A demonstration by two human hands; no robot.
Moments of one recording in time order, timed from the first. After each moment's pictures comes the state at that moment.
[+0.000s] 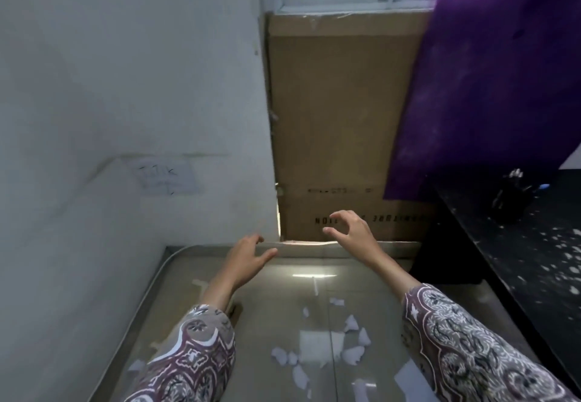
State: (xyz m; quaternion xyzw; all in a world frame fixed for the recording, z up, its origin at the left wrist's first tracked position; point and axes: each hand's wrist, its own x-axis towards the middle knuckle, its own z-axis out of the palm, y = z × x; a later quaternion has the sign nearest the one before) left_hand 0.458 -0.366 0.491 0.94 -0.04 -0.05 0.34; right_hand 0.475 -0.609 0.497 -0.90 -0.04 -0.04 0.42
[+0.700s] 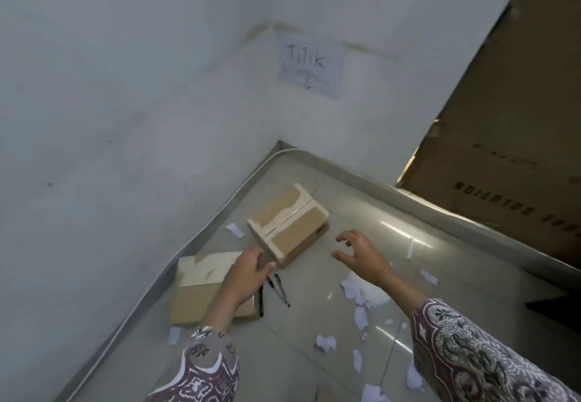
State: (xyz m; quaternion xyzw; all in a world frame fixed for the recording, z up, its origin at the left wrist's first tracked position) left_hand 0.321 -0.165 0.319 0.87 0.28 -0.11 0.38; right_hand 0.466 -0.373 0.308 -0.90 -0.25 0.24 0.28
